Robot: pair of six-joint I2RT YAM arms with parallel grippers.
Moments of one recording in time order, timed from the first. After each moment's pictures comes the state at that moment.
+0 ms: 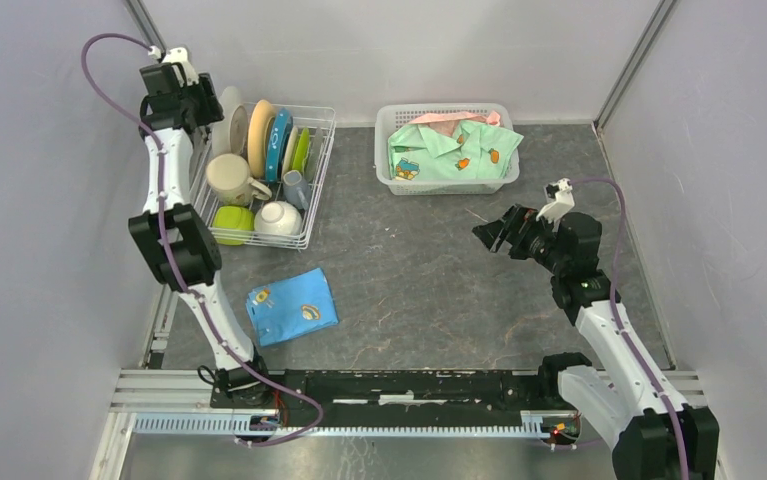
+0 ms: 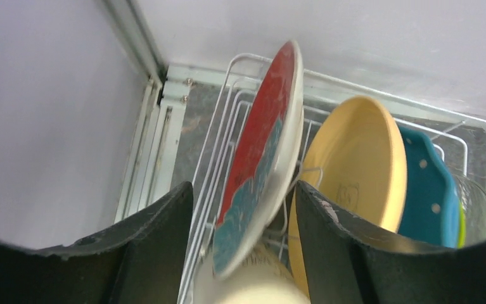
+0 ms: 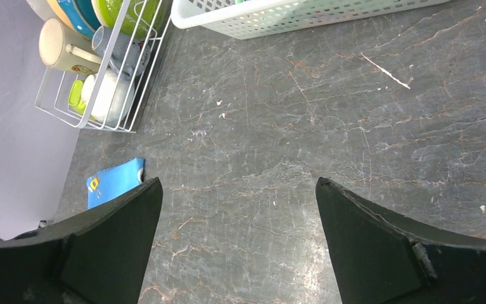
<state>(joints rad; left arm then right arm) 0.28 2.10 2.08 -0.42 0.19 0.02 0.12 0.87 0.54 0.00 -0.41 0.53</state>
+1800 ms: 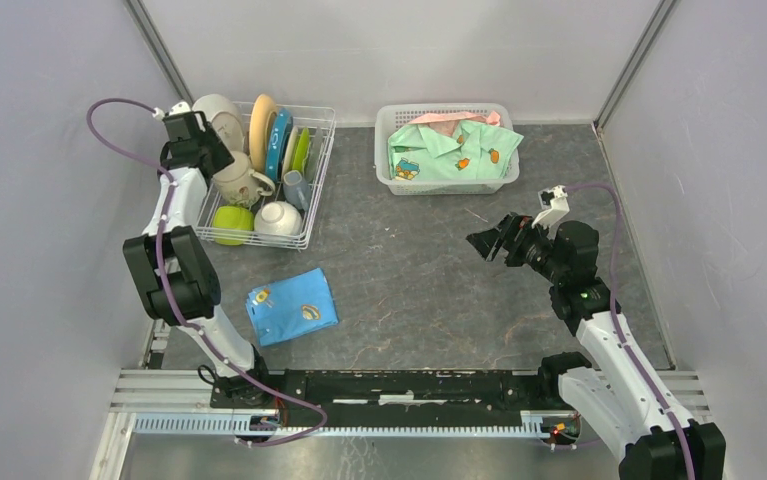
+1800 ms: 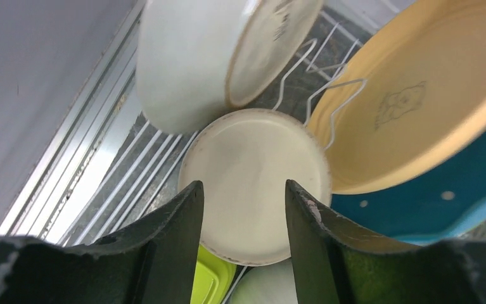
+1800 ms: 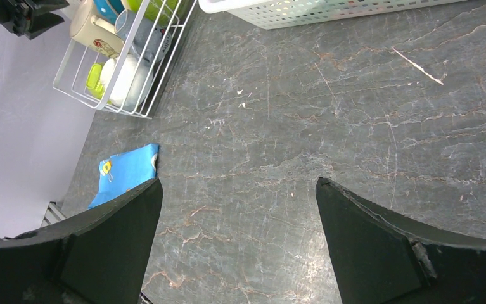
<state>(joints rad) 0.25 1.78 1.45 -0.29 -0.07 -0.29 0.18 0.79 0.51 -0.01 -0.41 0.54</state>
